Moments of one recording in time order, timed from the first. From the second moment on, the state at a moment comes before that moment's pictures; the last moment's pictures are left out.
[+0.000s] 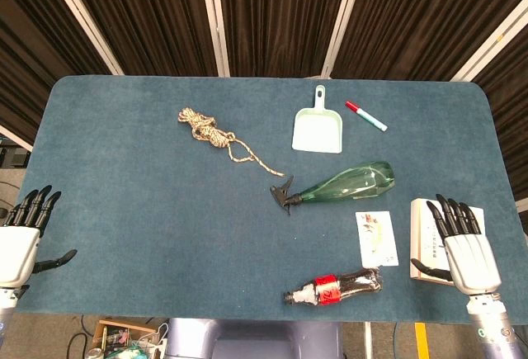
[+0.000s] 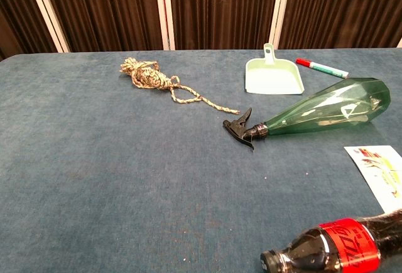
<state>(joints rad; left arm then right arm) -0.11 -1.18 -0.02 -1.55 1.55 1.50 0.12 0.11 -1.21 0.04 -1.55 -1.57 1.47 -0.17</state>
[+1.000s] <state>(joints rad) -0.20 -1.23 -0.10 -1.45 1.50 1.42 0.12 0.31 -1.45 0.11 -1.50 -1.66 1.24 -0.57</state>
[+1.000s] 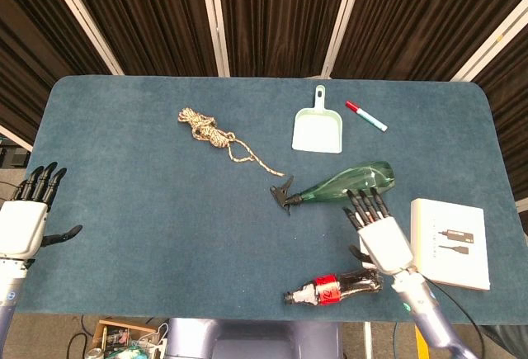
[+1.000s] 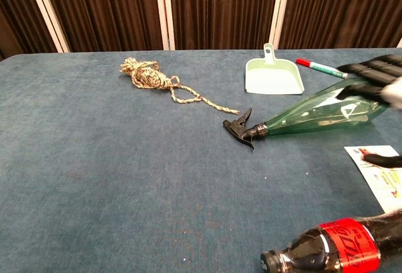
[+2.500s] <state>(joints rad) -0.31 -1.34 -0.13 -1.34 1.31 1.20 0.21 0.70 -1.69 0.18 -1.01 -1.42 0.83 -0.56</state>
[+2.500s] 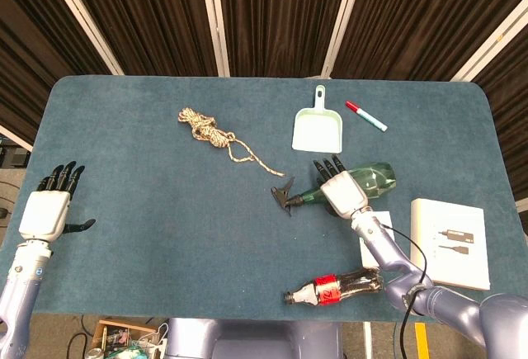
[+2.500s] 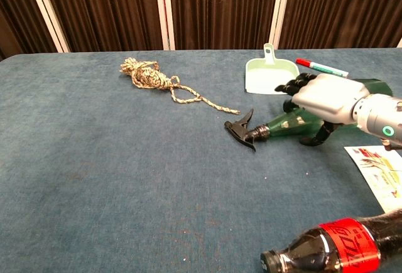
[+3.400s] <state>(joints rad) -0.30 -1.32 -0.10 -1.37 1.35 1.25 0.19 0.70 -1.70 0.12 -0.99 -1.62 1.21 -0.24</state>
